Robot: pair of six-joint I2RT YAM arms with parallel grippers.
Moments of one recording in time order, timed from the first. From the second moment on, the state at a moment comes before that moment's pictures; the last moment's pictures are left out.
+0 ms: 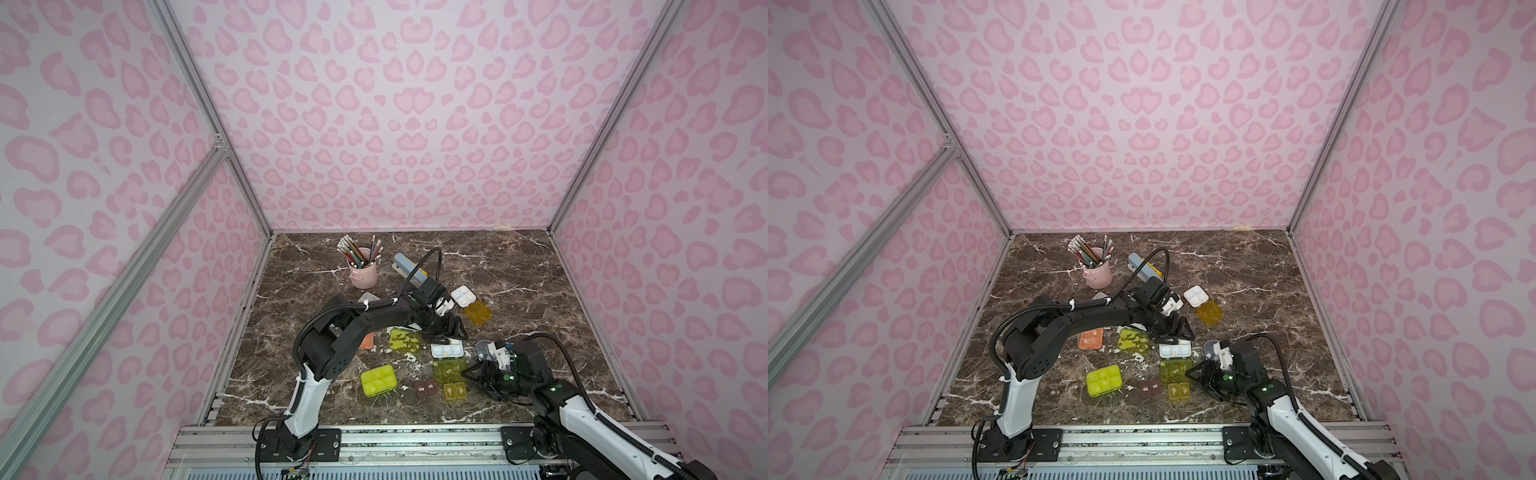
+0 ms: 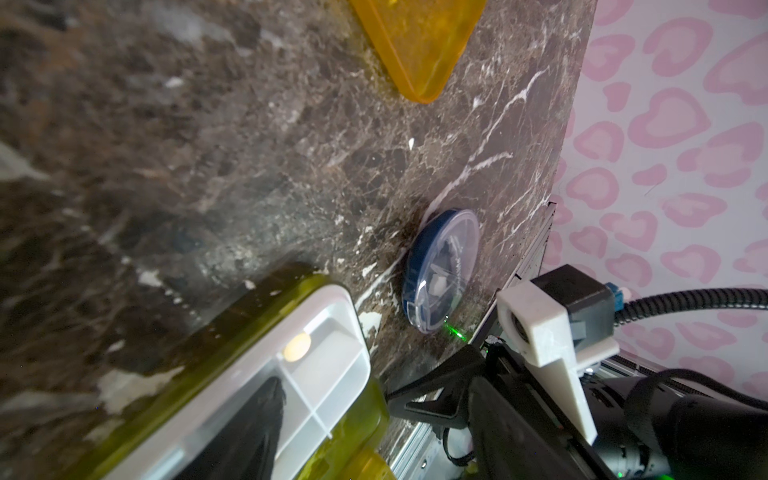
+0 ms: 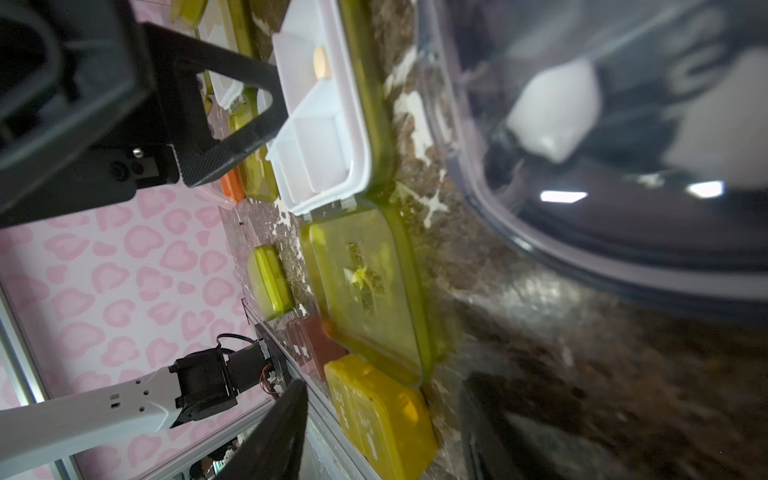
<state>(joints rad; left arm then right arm) -0.82 2.09 1.39 -0.33 0.67 -0.76 0.37 0.77 0.09 -0.17 -0.64 0.99</state>
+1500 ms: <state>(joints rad) -0.82 2.09 1.32 -0.19 0.74 -0.81 0.38 0.88 0.13 -0.01 -0.61 1.05</state>
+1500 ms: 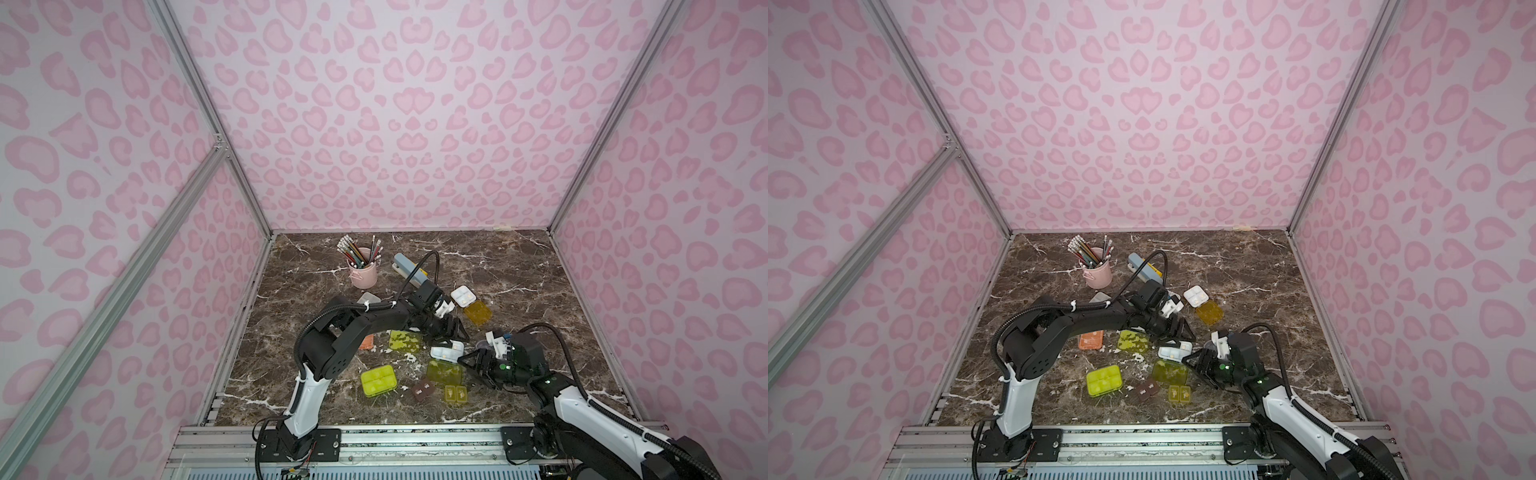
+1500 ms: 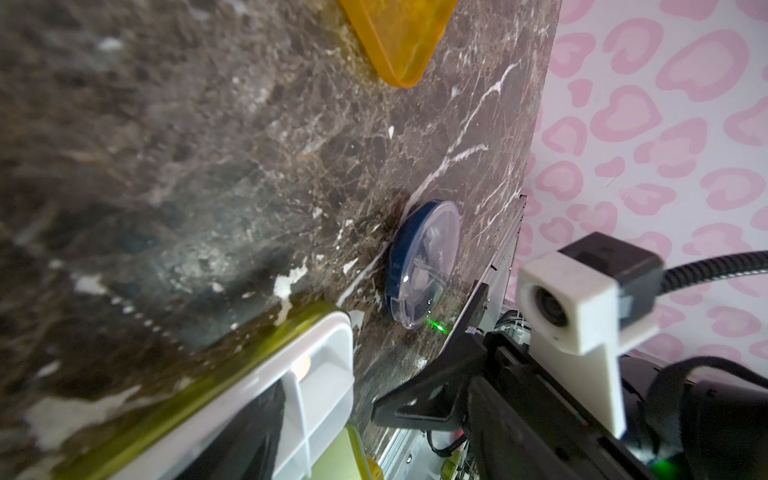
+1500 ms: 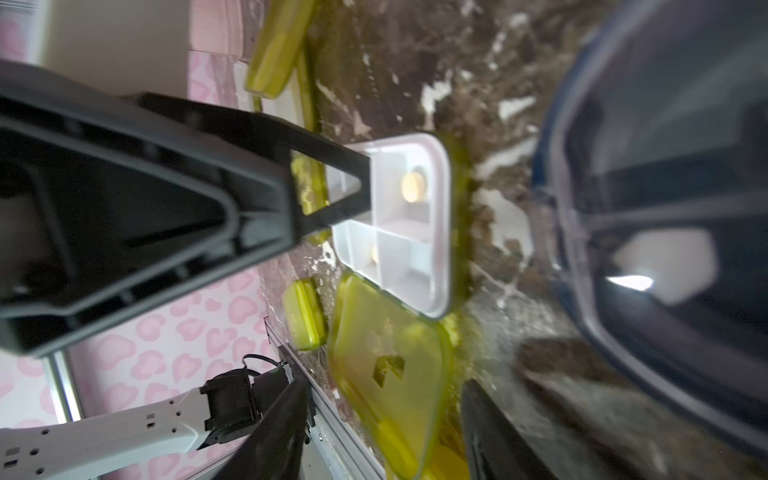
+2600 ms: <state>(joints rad) -0.82 2.11 1.36 -0.22 0.74 -0.80 0.48 1.14 0.19 0.23 -0.69 1.19</state>
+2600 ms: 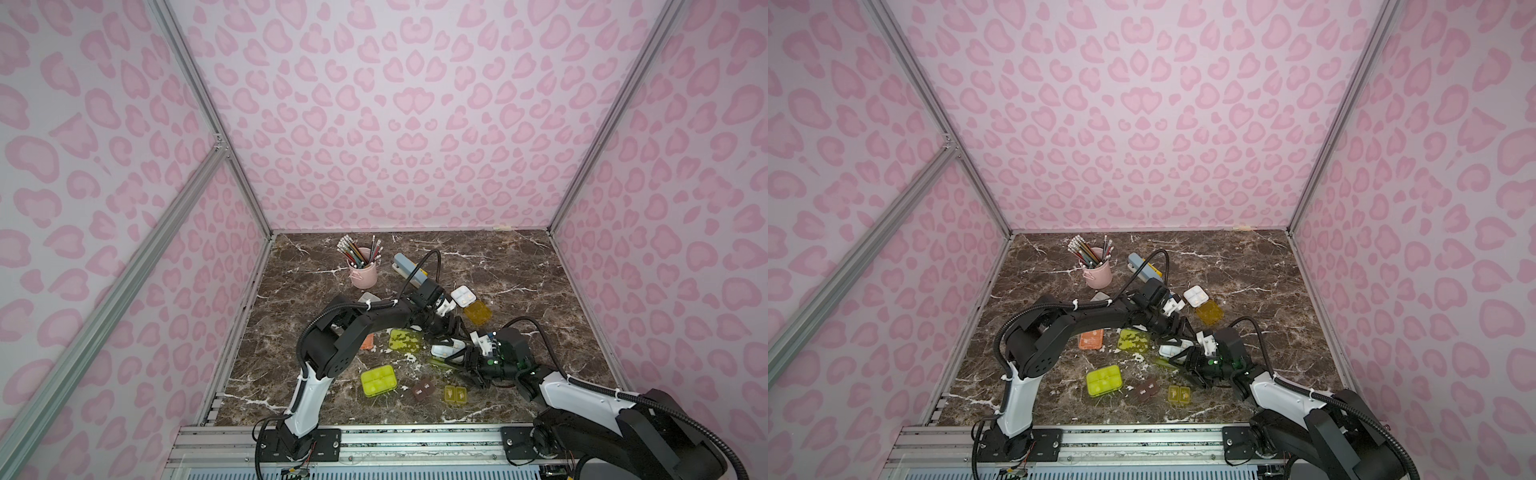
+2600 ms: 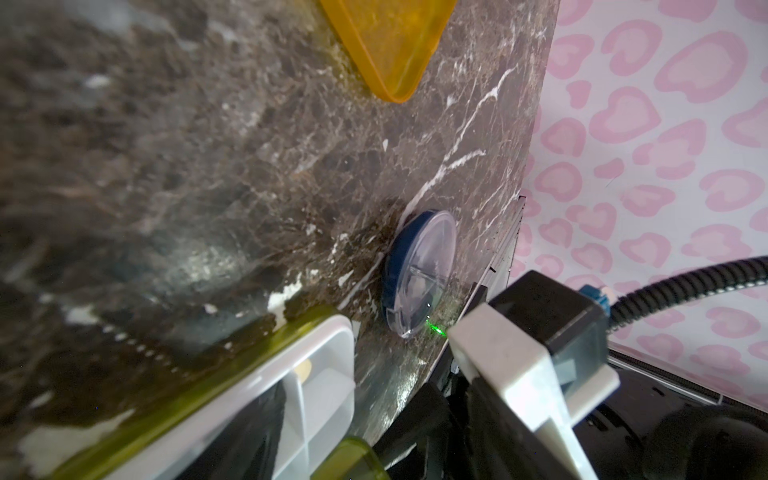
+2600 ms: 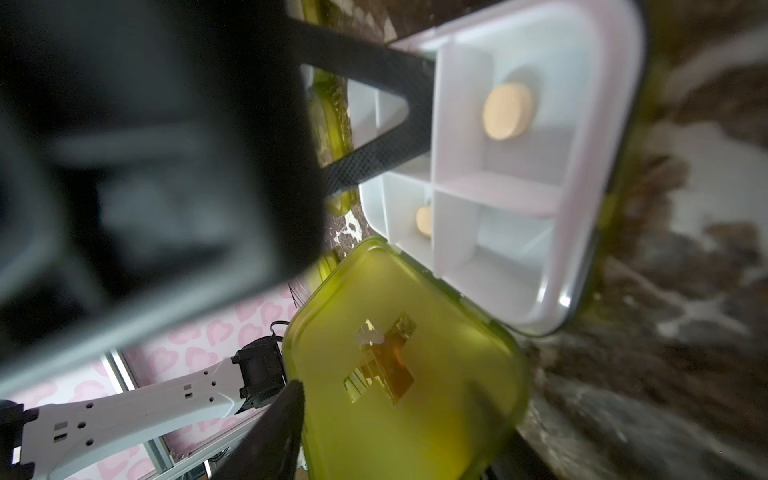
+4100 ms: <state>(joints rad) -0.71 1.92 1.44 -0.47 0.67 -0.68 0.43 1.21 0.39 0.16 -0.68 1.03</state>
